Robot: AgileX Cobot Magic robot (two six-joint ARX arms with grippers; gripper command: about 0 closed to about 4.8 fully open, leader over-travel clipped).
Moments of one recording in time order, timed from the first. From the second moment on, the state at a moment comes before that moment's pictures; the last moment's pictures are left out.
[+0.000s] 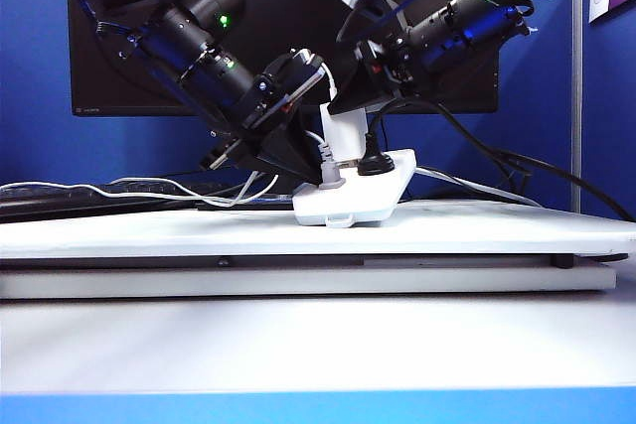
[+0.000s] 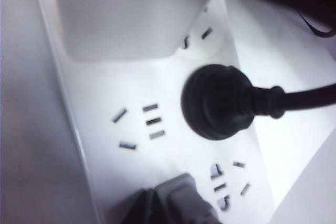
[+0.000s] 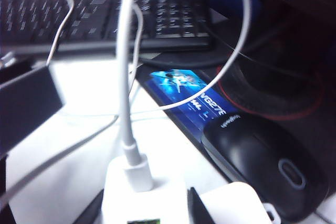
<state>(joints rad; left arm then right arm) -0.51 1.87 1.32 -0.25 0.49 -0.08 0.37 1.82 1.36 0.07 -0.61 -0.20</state>
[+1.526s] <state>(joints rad) -0.52 1.89 1.32 -0.22 0.49 0.02 0.32 1.76 1.39 0.30 -0.71 -0.03</state>
